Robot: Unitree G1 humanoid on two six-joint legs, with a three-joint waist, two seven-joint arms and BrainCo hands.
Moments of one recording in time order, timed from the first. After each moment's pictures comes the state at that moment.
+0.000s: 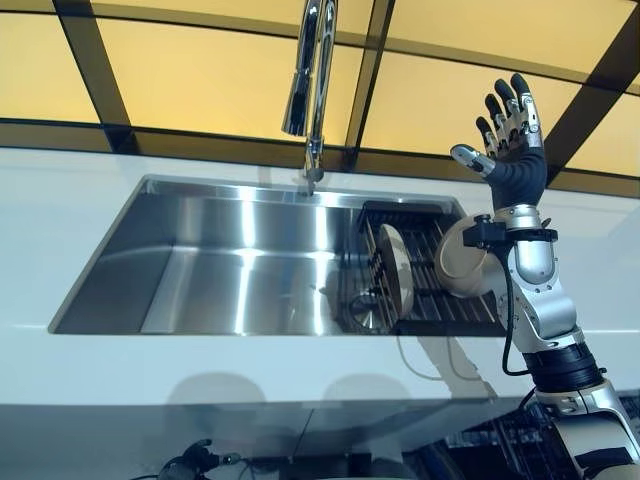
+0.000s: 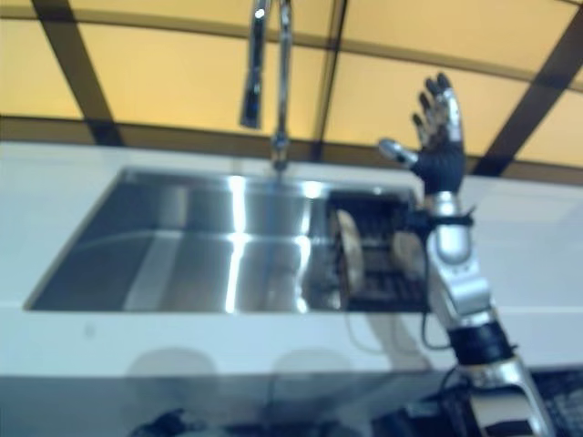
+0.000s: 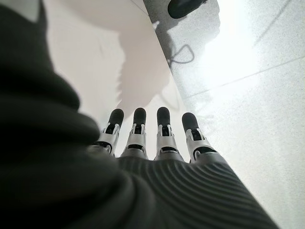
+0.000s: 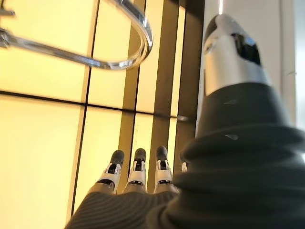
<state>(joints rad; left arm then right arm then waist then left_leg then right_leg) -0.07 0.32 -0.26 1.27 0.06 -0.02 0.04 -0.48 -0.57 0.08 -0.05 0.53 -0.16 -0.31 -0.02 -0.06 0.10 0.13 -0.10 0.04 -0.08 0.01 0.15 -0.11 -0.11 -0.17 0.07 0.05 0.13</state>
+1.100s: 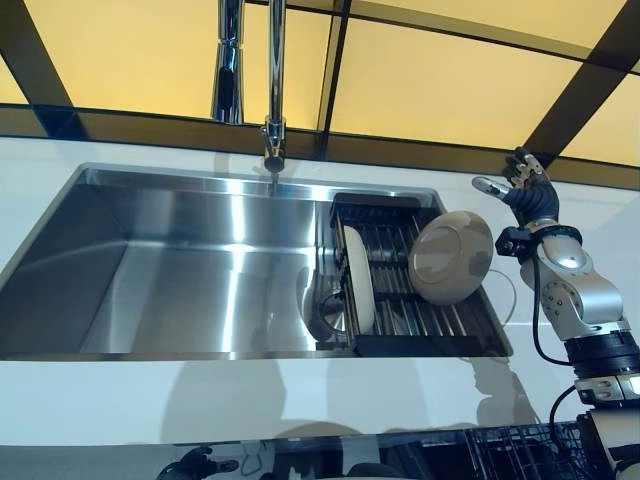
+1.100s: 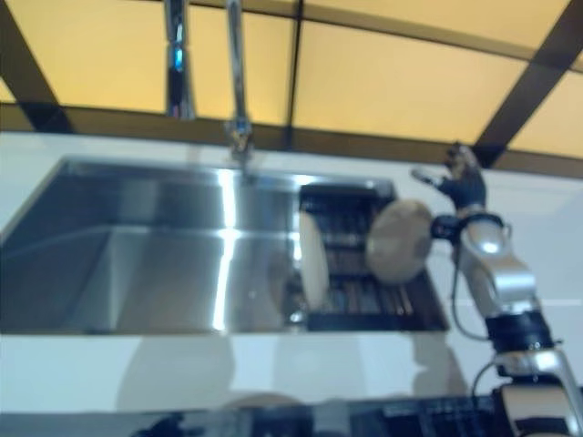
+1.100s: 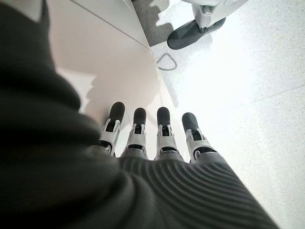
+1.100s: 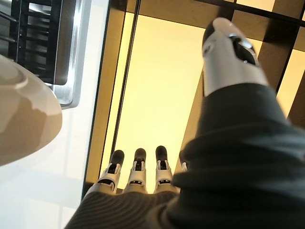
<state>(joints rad) -0.02 0.34 -0.25 1.23 0.06 -0.02 0.00 -0.50 -0.73 0.04 0.18 0.66 0.24 -0.25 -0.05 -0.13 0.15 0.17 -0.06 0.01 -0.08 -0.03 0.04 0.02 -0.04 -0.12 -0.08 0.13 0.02</state>
